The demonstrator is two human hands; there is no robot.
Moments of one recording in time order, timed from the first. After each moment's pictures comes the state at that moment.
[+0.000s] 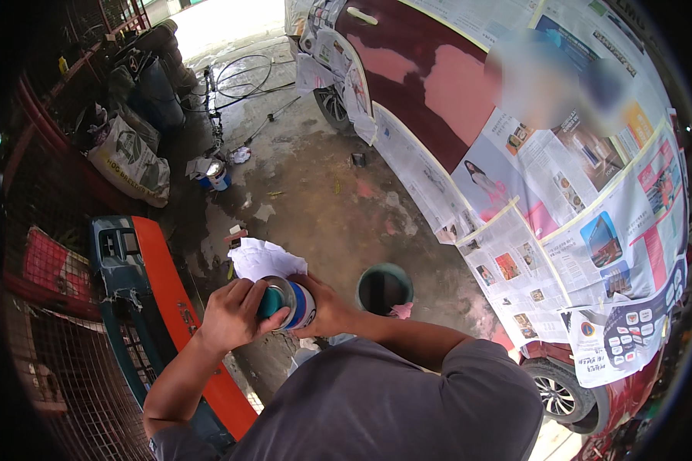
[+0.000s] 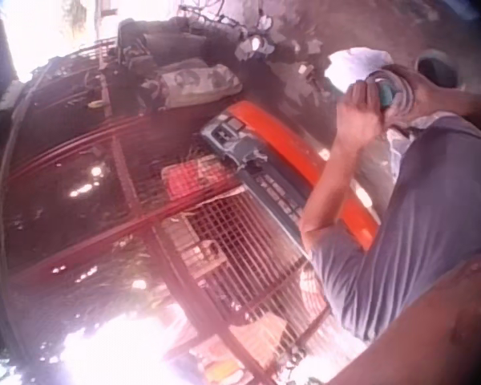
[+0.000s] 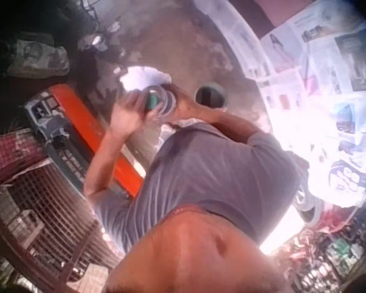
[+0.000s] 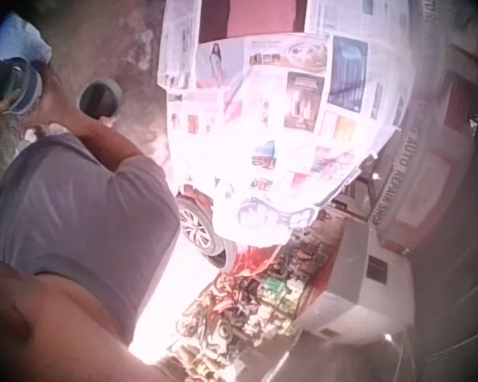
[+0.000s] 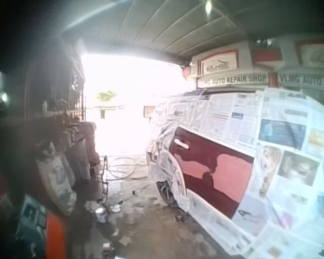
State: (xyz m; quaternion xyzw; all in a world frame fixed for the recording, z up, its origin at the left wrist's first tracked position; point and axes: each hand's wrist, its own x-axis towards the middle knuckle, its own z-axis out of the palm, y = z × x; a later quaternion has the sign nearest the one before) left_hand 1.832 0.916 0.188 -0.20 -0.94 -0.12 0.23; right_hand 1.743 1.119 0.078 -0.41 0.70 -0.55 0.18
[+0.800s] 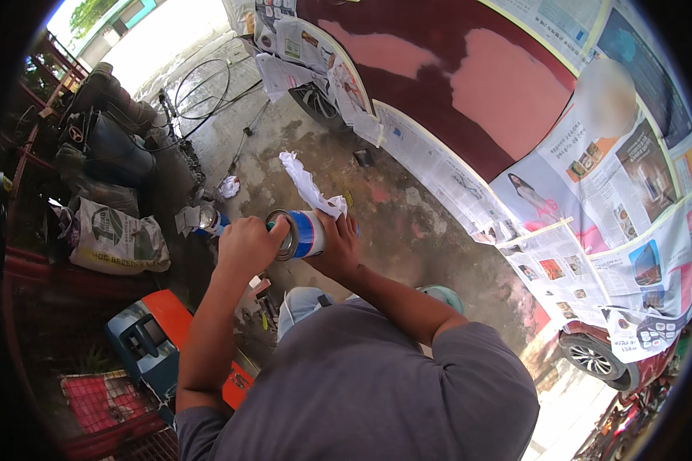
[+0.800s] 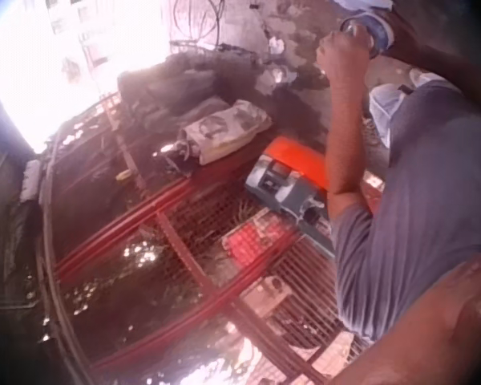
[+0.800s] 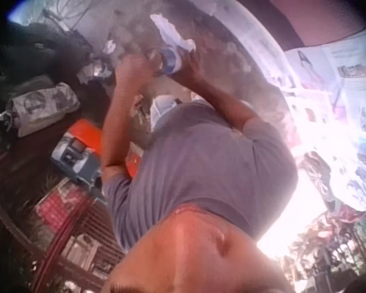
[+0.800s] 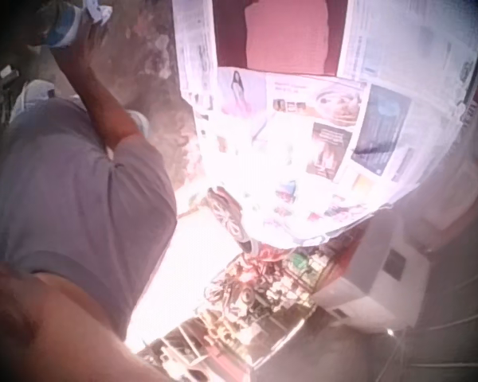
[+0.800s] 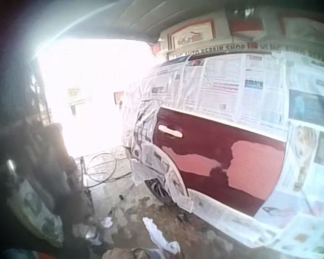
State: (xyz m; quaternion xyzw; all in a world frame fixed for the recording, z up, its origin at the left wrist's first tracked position) left_hand 1.349 0.730 0.147 -0.02 -1.00 -0.09 0.00; right_hand 1.341 0.895 0.000 -0.19 0.83 -0.44 -0.29
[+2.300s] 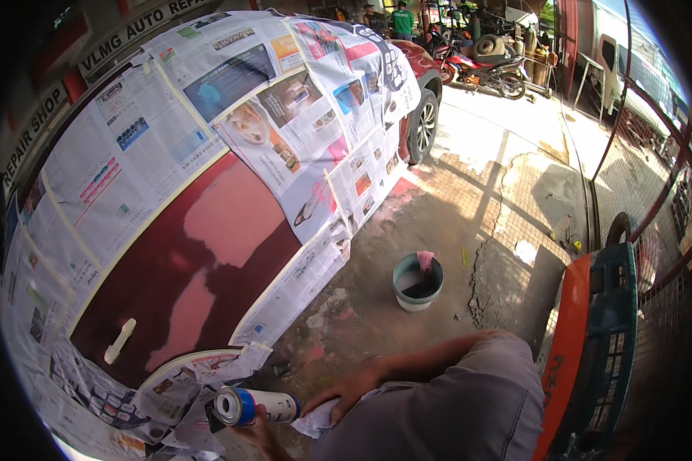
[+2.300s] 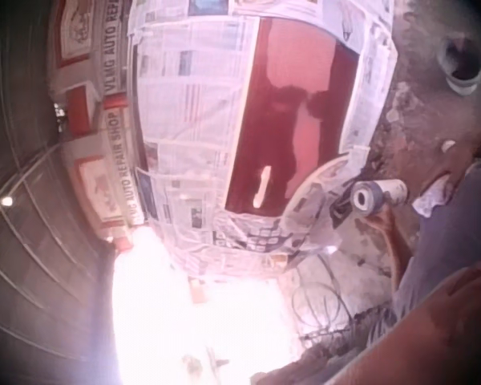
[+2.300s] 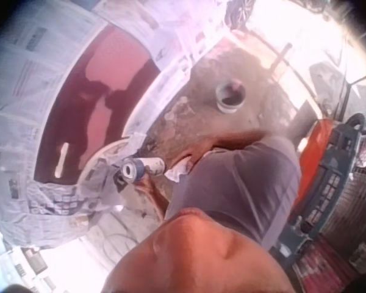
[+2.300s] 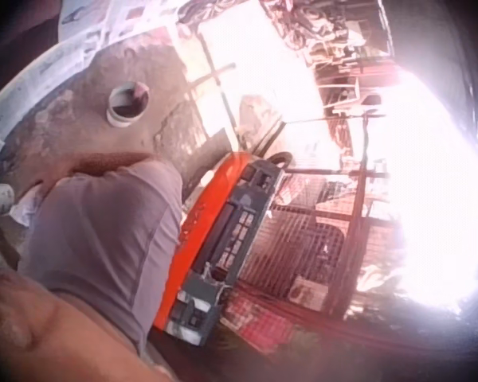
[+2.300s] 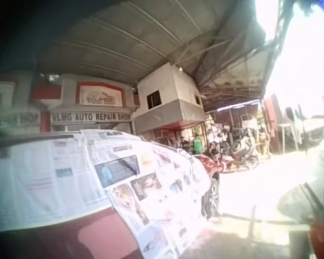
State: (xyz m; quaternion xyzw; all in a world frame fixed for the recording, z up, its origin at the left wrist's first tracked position) left_hand 0.981 0.612 0.020 -0.39 -0.60 -0.70 -0.05; right_hand 1.270 0.775 0.112 -0.09 0.70 -0.71 0.04
